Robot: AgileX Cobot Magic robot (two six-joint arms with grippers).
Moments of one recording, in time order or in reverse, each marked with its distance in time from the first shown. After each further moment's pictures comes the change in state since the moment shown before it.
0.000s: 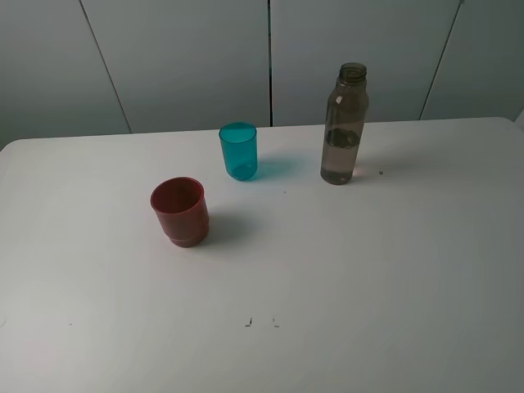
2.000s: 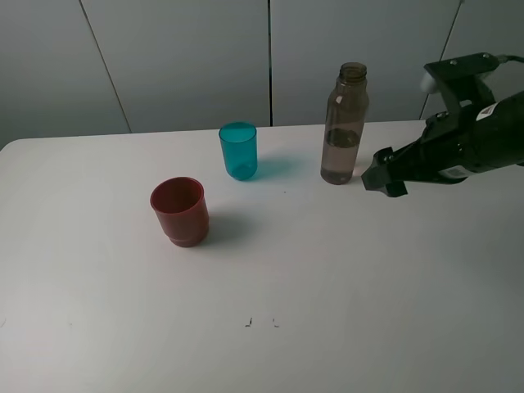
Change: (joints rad) left arm 0.000 0.000 0.000 0.000 -0.002 -0.003; right arm 0.341 1.440 -0.140 0.126 -0.854 -0.127
